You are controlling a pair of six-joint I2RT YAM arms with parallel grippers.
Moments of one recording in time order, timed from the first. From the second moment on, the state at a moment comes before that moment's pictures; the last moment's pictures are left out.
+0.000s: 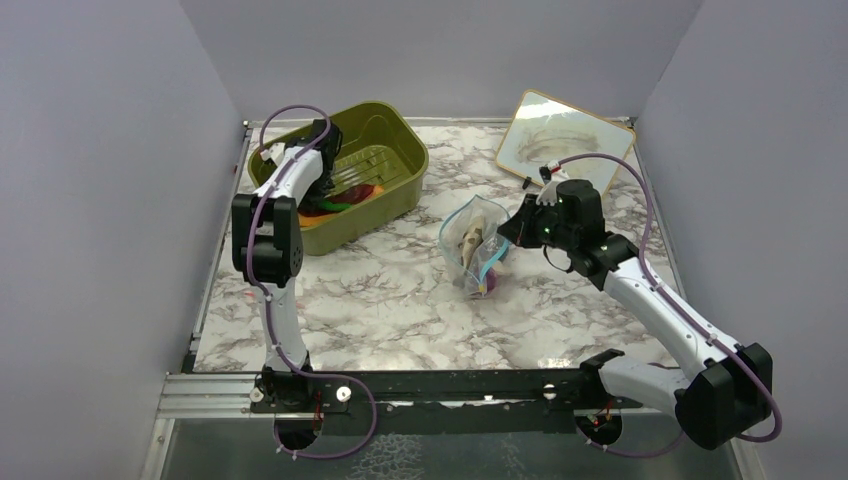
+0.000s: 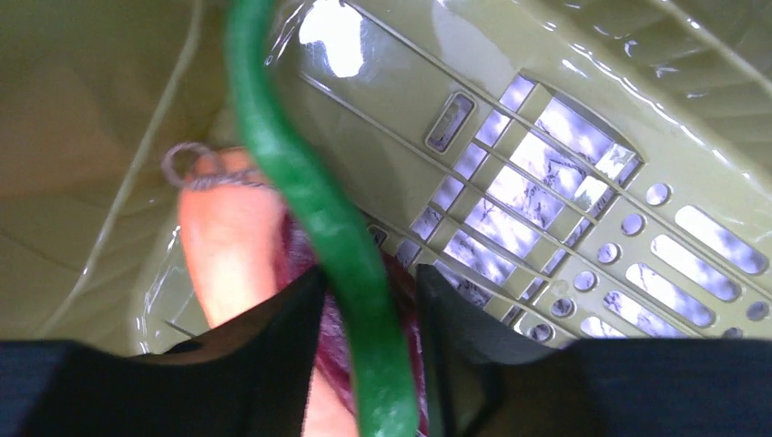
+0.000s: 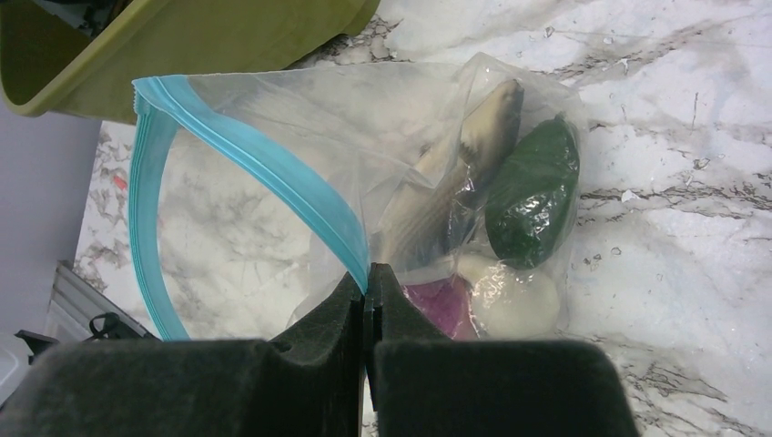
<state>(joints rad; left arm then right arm) -0.09 2.06 1.69 -0.94 -0.54 -1.16 0.40 1.10 0.85 -0.26 -0.22 0.47</state>
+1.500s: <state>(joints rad) -0.18 1.82 1.74 -0.72 -0.45 -0.85 0.40 1.10 0.96 -0.42 -0.18 0.56</state>
